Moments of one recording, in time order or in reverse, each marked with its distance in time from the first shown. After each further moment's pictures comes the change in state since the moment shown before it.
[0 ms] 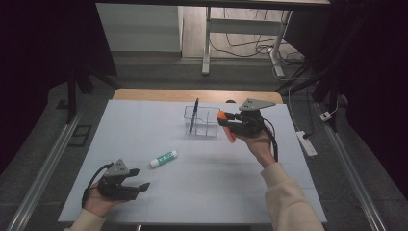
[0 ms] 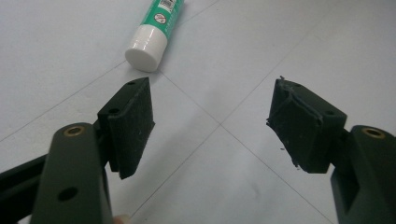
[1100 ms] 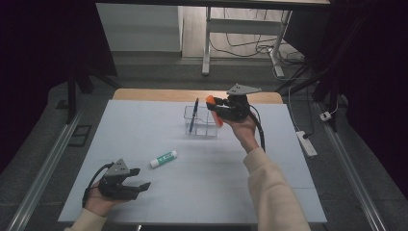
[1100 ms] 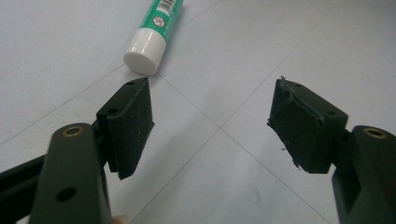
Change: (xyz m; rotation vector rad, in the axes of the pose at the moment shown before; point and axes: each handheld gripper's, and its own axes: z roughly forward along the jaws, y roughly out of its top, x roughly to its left) left arm 0.000 0.000 0.001 -0.011 -0.007 0.006; right arm -0.013 0.029 0.046 -0.069 -0.033 0.032
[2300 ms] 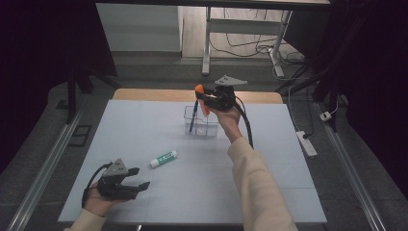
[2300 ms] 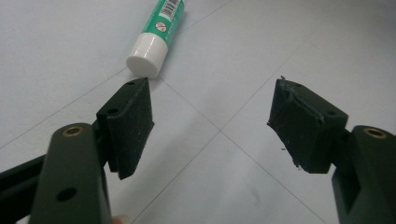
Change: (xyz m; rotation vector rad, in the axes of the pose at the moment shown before) left arm 0.001 -0.001 -0.002 -0.023 0.000 -0.011; right arm -0.011 0.010 0.056 -0.085 -0.019 0.038
